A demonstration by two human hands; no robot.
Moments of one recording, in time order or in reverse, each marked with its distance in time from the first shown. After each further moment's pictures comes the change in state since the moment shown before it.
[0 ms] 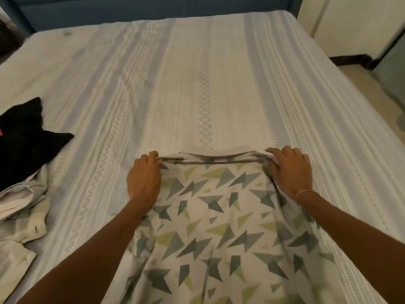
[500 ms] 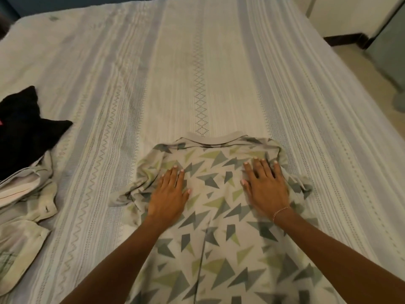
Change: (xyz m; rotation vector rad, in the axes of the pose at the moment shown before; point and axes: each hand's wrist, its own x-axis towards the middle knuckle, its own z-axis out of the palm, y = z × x) left_hand -0.111 0.011 0.021 0.181 -0.305 0.393; right_hand -0.105 -0.046 0.005 -0.206 -0.366 -0.103
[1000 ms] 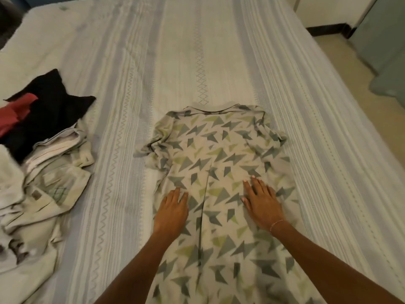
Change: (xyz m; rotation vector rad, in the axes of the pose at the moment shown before) left_hand -0.224 0.031 -0.007 -0.071 -0.125 0.023; right_hand -0.220 -0.044 0.002 0.155 -0.200 0.026
